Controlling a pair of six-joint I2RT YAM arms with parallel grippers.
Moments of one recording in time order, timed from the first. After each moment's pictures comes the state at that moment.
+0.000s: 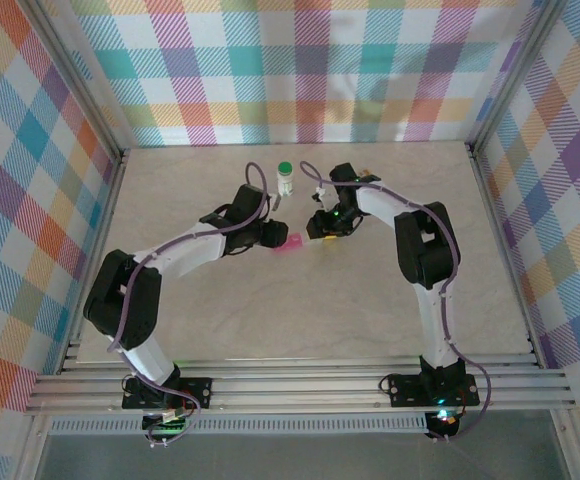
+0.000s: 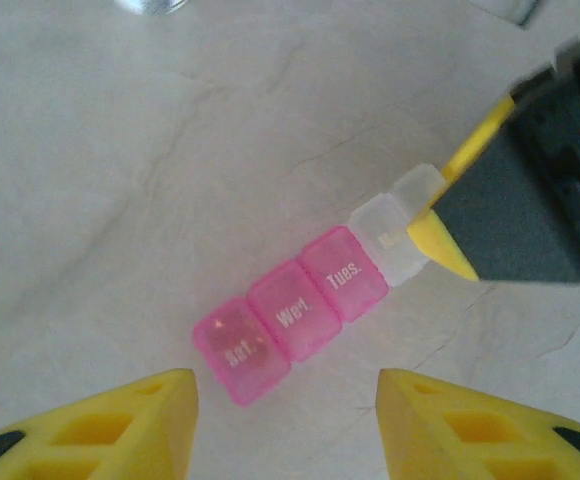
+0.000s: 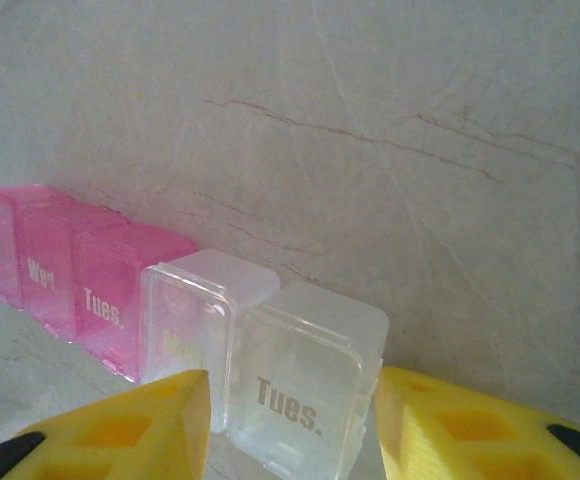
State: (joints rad) left arm -0.54 1.70 1.17 -0.32 0.05 -0.18; right arm 0.40 2.22 1.70 -0.79 -0.49 0.07
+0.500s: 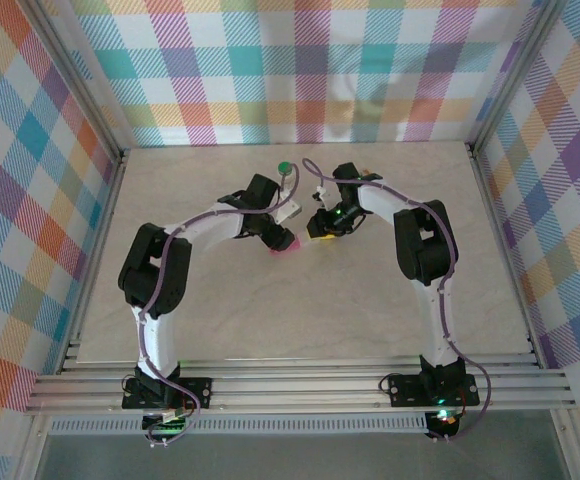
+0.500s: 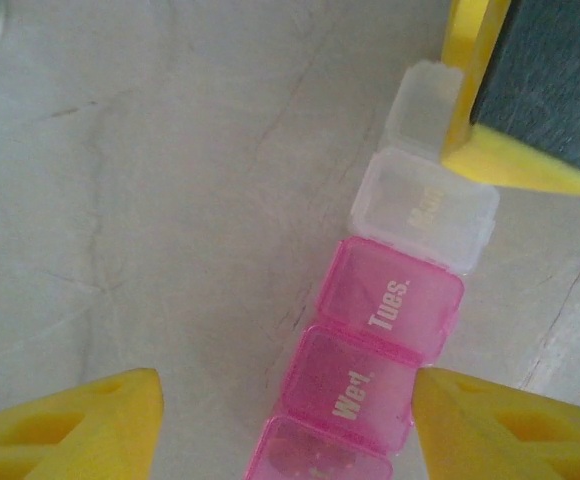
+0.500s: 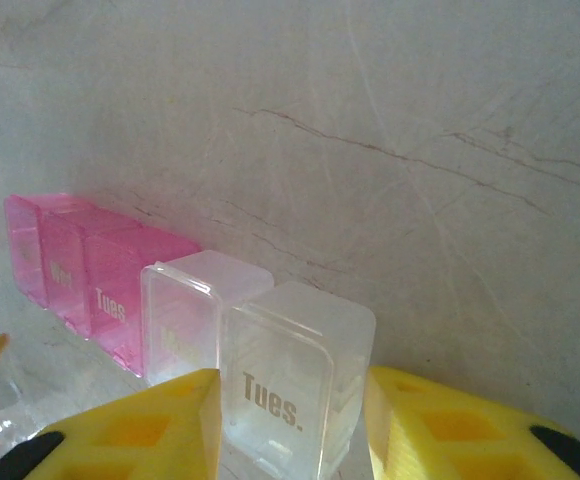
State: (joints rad) left arm -0.50 1.97 1.41 -0.49 0.14 0.36; right arm 0.38 2.27 1.73 -0.81 -0.60 0.03
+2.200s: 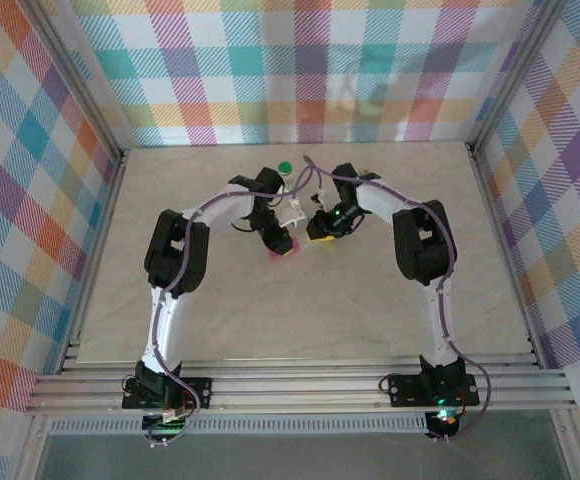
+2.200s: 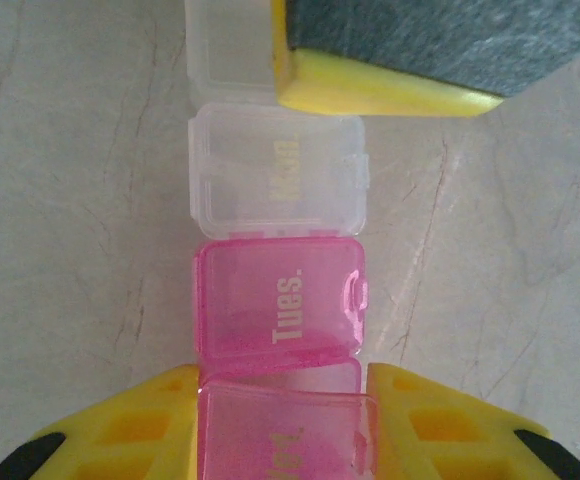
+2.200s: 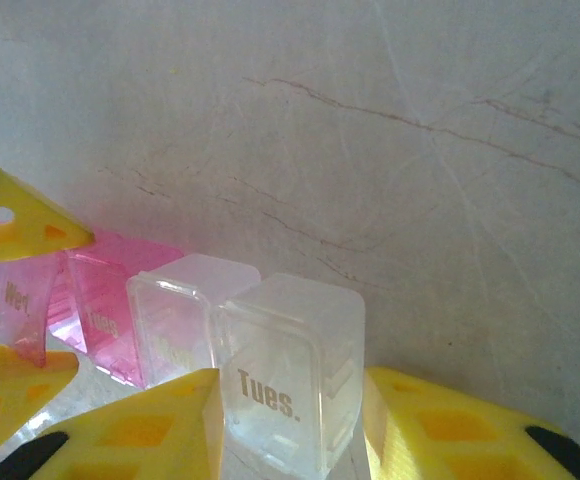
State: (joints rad) left arm -0.46 2.22 1.76 -0.96 0.42 0.60; right arm 0.38 2.27 1.75 -0.86 -0.58 0.02
